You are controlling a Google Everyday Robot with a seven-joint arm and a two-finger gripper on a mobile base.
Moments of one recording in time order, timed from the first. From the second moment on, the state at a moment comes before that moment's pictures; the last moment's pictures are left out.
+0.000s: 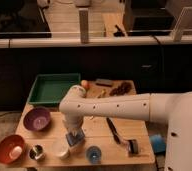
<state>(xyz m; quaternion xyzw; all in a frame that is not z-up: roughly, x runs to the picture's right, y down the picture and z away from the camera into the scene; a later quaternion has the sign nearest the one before) -0.115 0.210 0.735 -0.27 -0.25 -0.46 0.81</state>
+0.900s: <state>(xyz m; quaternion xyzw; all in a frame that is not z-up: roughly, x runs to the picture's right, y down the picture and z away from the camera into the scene) -0.099 0.189 0.708 -0.25 -0.24 -0.46 0.82</state>
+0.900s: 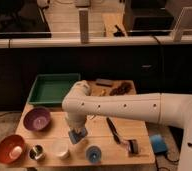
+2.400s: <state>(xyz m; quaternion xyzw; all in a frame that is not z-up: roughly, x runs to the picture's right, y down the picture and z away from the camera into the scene) -0.117 0.181 0.652 -0.22 -0.25 -0.49 0.80</state>
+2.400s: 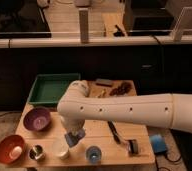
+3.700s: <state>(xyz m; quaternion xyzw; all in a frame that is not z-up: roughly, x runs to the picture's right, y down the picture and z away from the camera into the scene) -0.185 0.208 0.635 -0.25 -0.24 -0.58 0.74</state>
